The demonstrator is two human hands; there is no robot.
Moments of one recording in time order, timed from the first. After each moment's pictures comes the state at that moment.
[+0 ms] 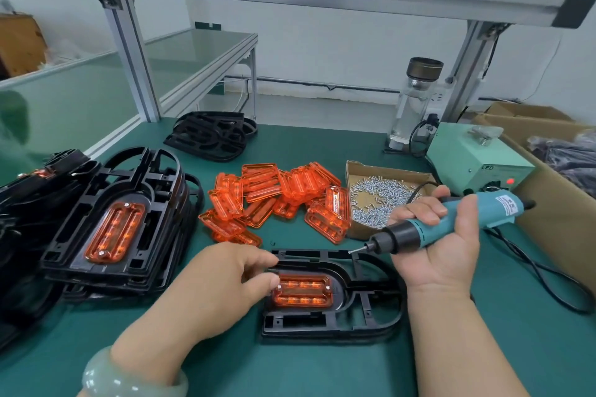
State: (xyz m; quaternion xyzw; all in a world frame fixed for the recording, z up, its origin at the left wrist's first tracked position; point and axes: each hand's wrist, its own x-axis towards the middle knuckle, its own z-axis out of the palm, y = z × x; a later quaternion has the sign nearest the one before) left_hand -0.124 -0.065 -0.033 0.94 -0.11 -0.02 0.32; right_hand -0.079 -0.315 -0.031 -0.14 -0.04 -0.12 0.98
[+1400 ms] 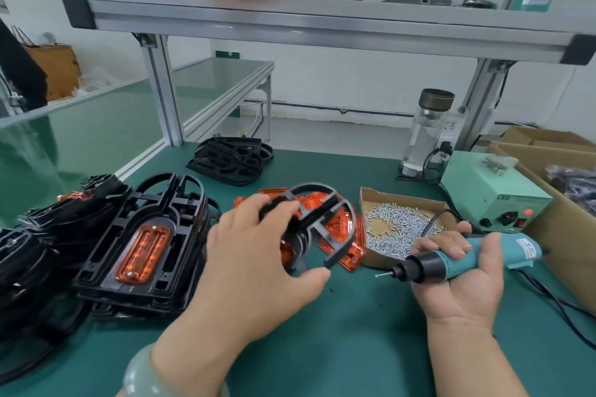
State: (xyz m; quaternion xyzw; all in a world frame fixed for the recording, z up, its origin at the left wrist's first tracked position) left_hand -0.126 -0.093 0.014 0.94 -0.08 0.21 0.24; right_hand -0.079 -0.323 -0.034 -0.10 -0.01 -0.14 0.99
